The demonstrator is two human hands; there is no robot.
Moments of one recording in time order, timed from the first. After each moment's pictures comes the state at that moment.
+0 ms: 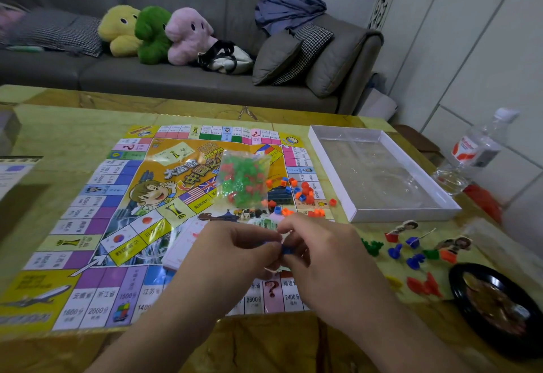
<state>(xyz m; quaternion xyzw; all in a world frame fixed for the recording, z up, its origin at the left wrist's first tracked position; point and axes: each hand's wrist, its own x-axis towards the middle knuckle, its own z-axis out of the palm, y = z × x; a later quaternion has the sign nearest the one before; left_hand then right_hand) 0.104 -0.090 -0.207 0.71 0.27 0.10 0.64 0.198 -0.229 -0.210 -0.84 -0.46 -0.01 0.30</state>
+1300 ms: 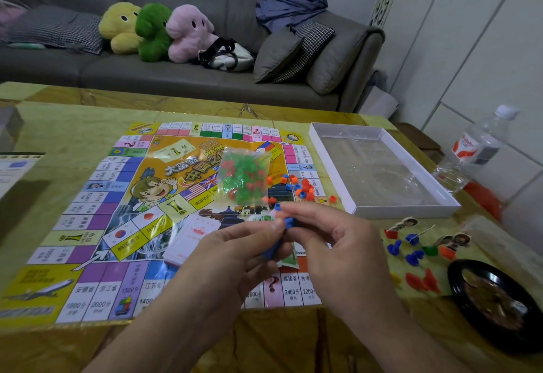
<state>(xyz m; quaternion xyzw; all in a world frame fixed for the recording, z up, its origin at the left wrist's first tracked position) 0.096 -0.101 -0.199 0.41 0.27 0.08 0.87 0.194 -0.233 -0.212 -0.77 -0.37 -0.02 0.52</state>
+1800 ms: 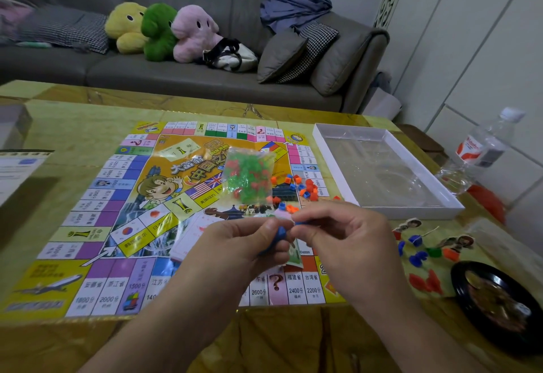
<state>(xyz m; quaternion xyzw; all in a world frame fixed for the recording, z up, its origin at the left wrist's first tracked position) 0.095 -0.099 -0.198 0.48 0.27 0.12 0.82 0.203 -0.234 -0.205 -0.76 -0.34 0.01 0.55</state>
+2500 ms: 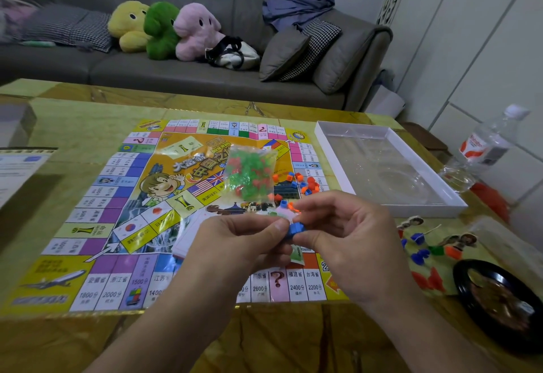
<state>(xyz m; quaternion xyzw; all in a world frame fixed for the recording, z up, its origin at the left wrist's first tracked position) 0.092 -0.100 -0.199 0.53 0.26 0.14 0.79 0.200 -0.238 -0.195 -0.73 -0.34 0.09 0.59</state>
